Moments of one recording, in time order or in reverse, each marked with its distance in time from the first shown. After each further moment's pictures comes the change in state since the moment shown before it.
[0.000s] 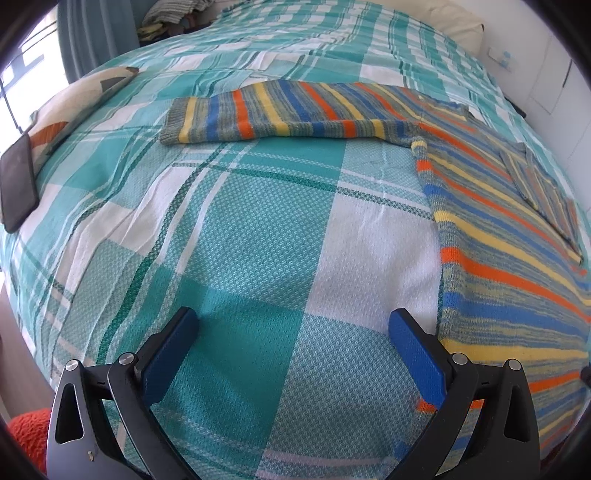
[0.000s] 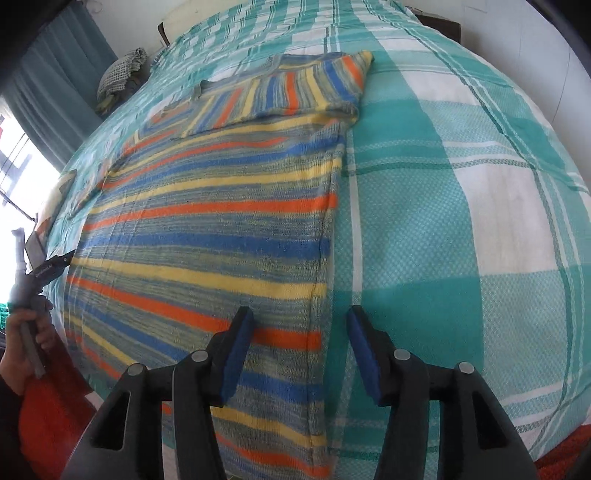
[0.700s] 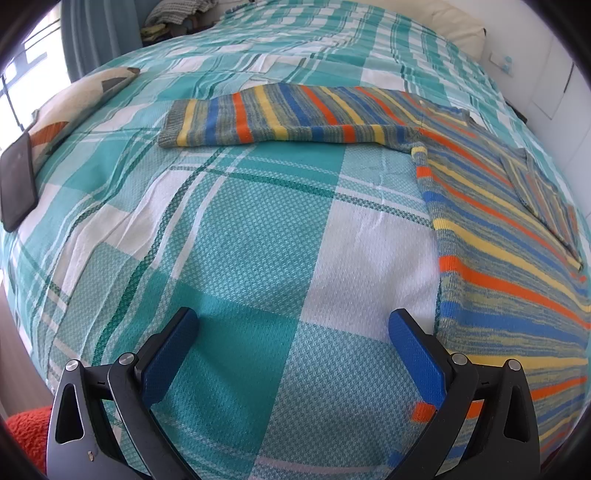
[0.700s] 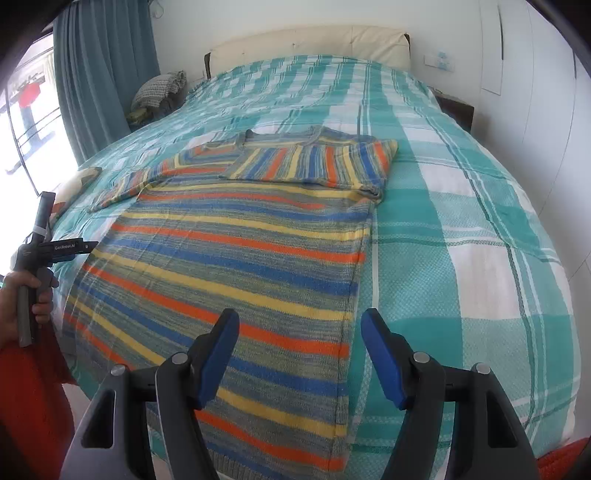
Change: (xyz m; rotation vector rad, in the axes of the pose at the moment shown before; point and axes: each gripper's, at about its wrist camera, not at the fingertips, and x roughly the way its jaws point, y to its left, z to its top) left arm 0.002 -0.003 0.004 -0.013 -0.011 -0.001; right arm -0.041 0.040 -0.018 -0.182 -0.245 -0.043
